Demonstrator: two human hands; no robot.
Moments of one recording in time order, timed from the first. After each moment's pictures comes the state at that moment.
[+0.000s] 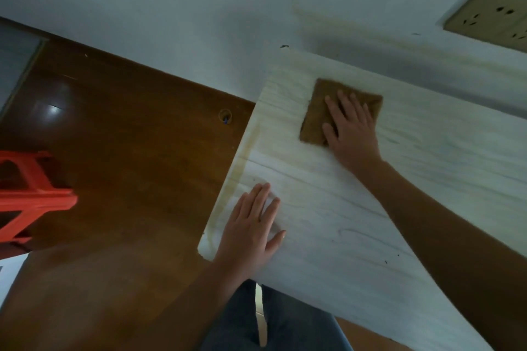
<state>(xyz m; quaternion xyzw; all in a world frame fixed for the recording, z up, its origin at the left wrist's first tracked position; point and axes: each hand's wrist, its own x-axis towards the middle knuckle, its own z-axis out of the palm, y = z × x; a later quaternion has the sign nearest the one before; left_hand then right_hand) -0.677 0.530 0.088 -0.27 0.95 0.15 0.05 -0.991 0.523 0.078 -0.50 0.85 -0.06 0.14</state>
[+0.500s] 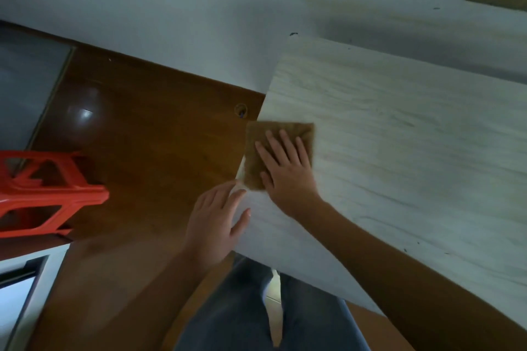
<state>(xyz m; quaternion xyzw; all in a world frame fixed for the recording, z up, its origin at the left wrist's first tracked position) -0.617 0.487 0.131 -0.35 0.92 0.18 0.07 -0.819 0.529 0.076 -0.60 0.77 -0.08 0.19</state>
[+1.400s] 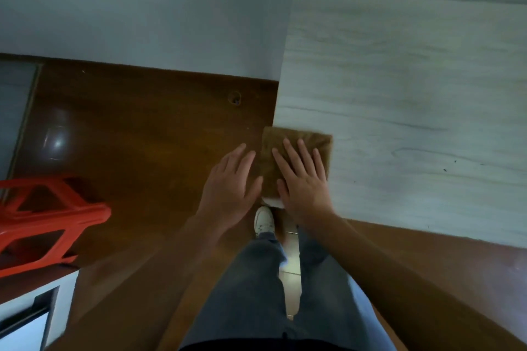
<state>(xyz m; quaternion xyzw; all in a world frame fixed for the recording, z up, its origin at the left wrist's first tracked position) -0.545 0.438 0.105 -0.28 0.94 0.18 0.09 -0.676 0.580 0.068 -0.48 0.86 -0.08 0.15</state>
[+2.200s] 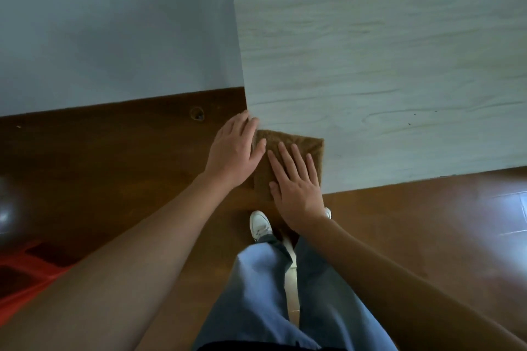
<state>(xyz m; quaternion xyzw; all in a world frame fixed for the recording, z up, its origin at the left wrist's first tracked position) -0.622 0.394 0.101 -0.12 0.97 0.20 0.05 -0.630 0.588 0.072 -0.36 0.92 -0.08 0.12</state>
